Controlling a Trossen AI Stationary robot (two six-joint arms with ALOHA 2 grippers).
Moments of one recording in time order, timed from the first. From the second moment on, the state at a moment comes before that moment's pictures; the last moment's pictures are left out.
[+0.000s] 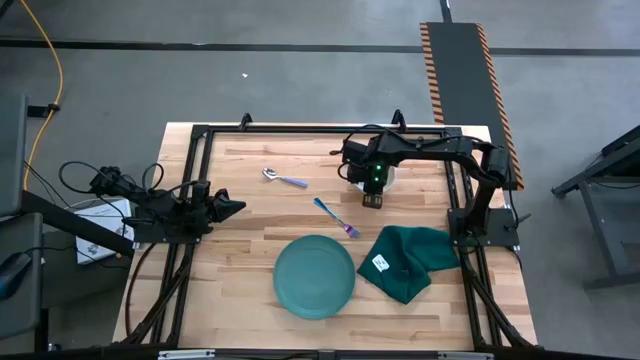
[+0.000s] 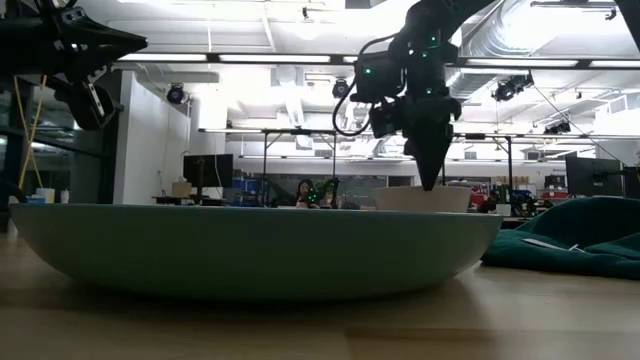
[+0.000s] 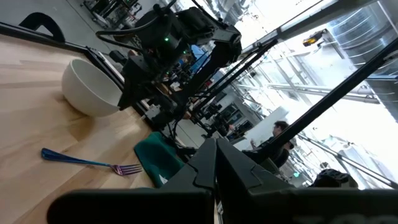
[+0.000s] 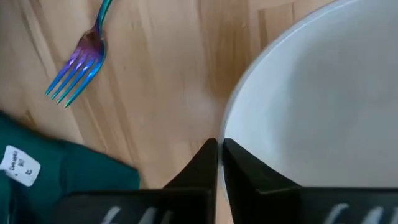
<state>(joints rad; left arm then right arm) -0.33 0.01 0.01 0.17 -0.56 -0.77 -0.35 1.81 1.35 -1.07 -0.14 -0.18</state>
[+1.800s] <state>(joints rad) -0.33 0.01 0.01 0.16 -0.52 -0.77 -0.32 1.86 1.34 -1.02 -0.19 -0.15</state>
